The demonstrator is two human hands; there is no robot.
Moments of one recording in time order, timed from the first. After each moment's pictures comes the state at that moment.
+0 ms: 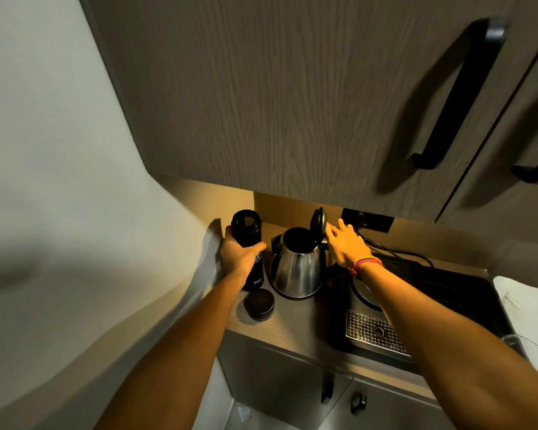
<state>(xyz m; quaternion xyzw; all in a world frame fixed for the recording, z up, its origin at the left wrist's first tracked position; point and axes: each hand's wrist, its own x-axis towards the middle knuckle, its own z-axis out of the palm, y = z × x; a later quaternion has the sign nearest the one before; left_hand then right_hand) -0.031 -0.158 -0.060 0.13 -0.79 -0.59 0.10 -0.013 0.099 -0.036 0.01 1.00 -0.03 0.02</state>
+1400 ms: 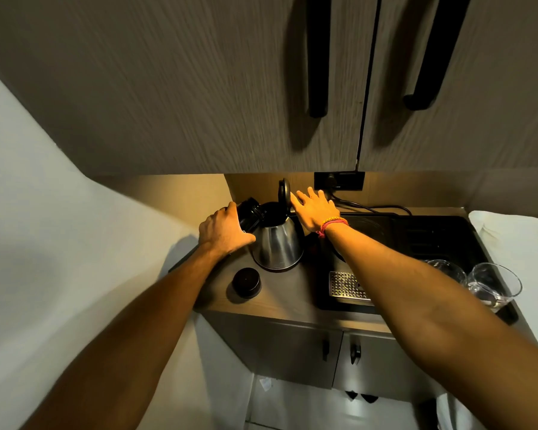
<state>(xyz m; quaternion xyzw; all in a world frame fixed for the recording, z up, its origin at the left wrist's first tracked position) -0.024 -0.145 -0.013 -0.16 -0.98 -0.05 0.06 -0.005 0.101 -0.035 0.00 1.00 -0.05 0.03</state>
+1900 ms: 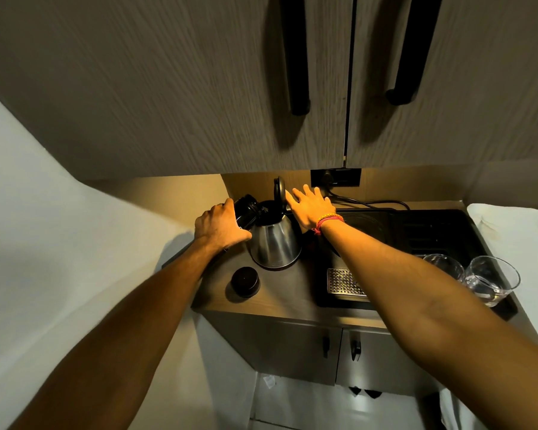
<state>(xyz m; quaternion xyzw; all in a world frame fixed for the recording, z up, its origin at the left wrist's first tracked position) -0.029 -0.139 -0.001 -0.16 -0.99 -0.02 0.04 -0.008 0.104 -0.036 0.01 1.00 -0.09 0.03</state>
